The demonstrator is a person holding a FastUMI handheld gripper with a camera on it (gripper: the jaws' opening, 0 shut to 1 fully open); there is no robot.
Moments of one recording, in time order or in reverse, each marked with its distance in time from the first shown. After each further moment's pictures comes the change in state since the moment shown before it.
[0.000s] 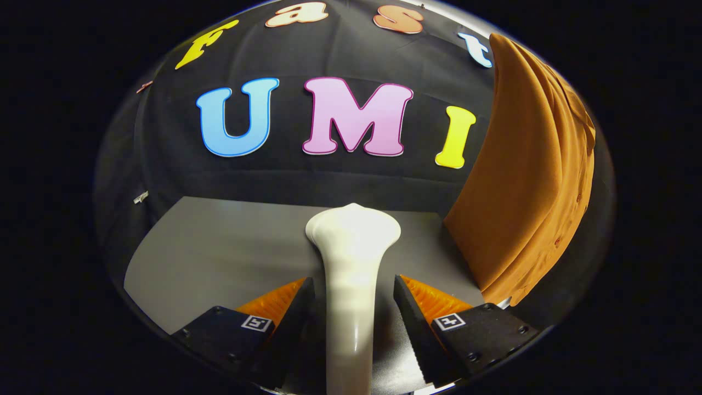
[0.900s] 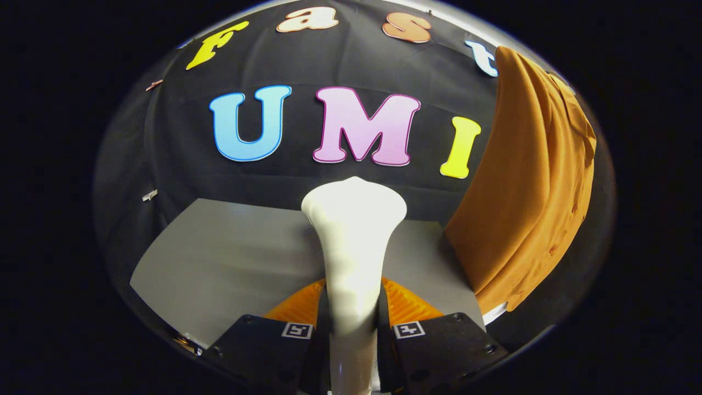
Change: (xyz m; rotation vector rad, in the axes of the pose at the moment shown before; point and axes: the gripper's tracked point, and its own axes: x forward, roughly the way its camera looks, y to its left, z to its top) arm -0.043 0.003 0.022 -0.015 -0.097 0.025
